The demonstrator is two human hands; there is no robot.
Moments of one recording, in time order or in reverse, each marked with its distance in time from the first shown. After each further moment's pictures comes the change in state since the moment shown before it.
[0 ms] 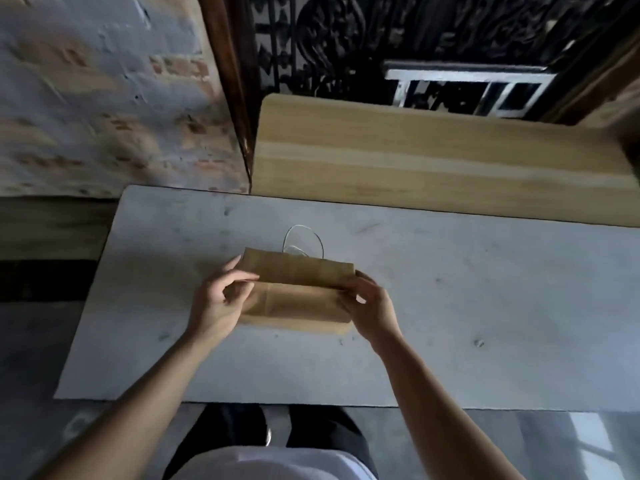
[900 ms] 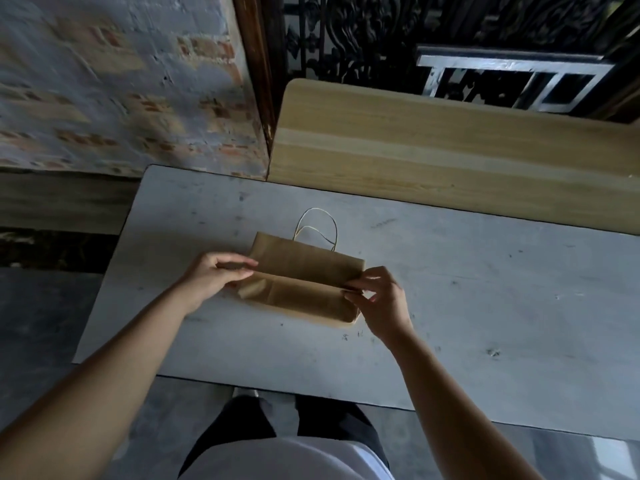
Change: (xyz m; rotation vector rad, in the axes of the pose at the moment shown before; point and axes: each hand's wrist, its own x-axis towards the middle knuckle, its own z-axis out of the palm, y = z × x) left_hand 0.029 -0.021 -0.021 -0.265 -0.259 -0.431; right_hand 0.023 0.031 -0.010 -0.205 0.006 -0.265
